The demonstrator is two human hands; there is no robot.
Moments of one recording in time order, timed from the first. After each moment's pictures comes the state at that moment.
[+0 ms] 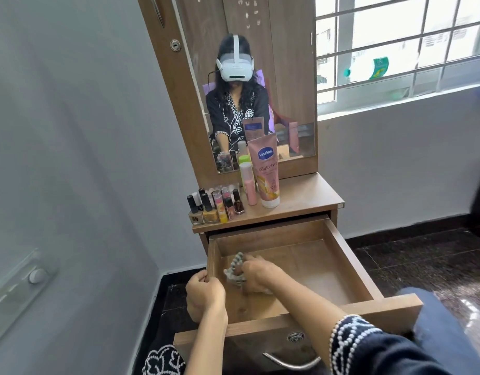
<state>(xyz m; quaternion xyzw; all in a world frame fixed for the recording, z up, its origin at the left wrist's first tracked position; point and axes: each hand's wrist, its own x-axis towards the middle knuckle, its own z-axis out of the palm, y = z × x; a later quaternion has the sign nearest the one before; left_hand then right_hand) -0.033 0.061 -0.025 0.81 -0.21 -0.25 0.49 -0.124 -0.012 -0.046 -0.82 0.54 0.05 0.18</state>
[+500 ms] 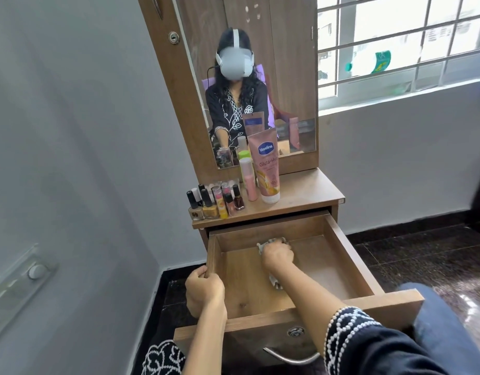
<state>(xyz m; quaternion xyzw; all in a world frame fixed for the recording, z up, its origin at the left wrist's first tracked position) -0.034 0.062 -0.024 0.81 -0.21 -0.26 0.49 -0.150 -0.021 -0.035 -0.72 0.68 0.08 0.11</state>
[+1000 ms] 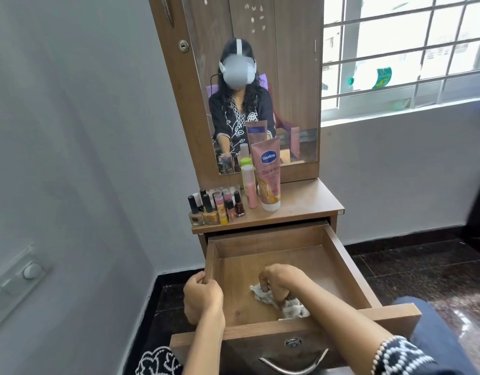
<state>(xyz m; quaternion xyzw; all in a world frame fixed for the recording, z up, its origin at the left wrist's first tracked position) -0.034 0.064 -0.022 0.81 -0.20 -0.26 0.49 -0.171 0.006 -0.020 -0.81 0.54 0.17 0.17</state>
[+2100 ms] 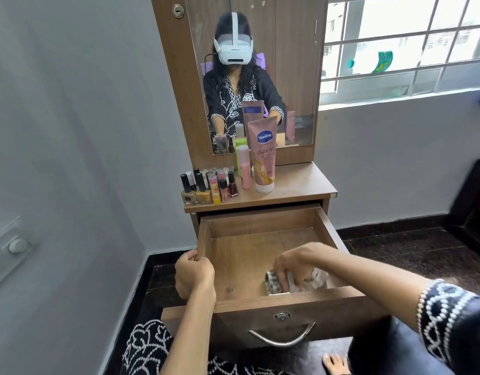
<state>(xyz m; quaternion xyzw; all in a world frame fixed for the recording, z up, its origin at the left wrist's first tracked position) -0.035 0.065 -0.021 0.80 -0.20 -0.27 0.49 -0.223 0.004 -0.019 -0.86 0.40 0.26 0.19</state>
